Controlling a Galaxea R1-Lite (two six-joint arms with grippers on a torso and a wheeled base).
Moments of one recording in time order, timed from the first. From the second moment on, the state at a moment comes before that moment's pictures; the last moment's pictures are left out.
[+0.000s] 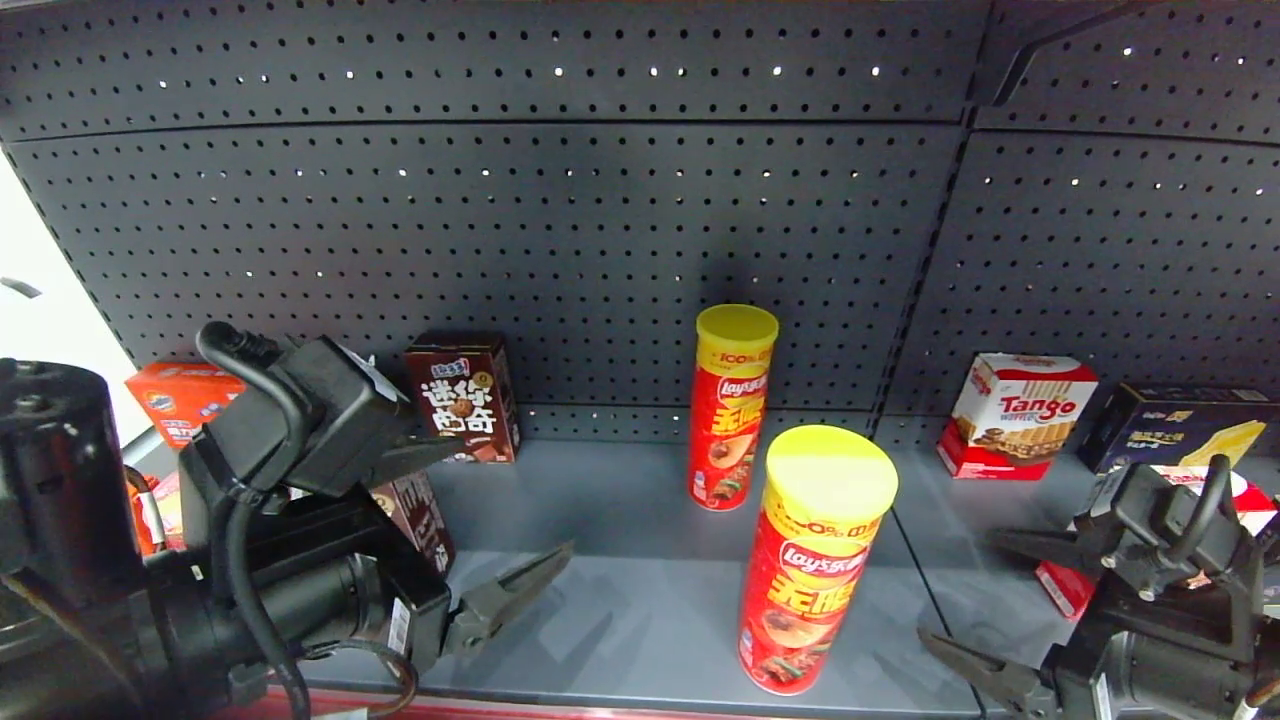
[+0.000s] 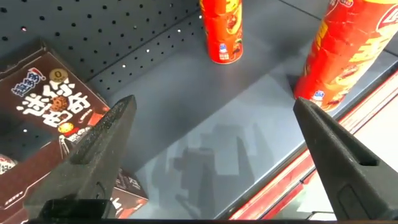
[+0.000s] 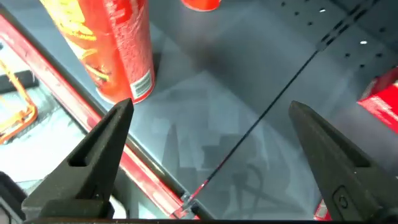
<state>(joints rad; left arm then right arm) -0.69 1.30 -0.60 -0.40 0.07 0.15 0.55 1.24 -0.38 -0.48 0.04 -0.24</state>
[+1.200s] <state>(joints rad) -0.67 1.33 -0.65 -0.41 0.07 0.15 0.58 1.43 -0.50 -0.49 0.02 -0.24</state>
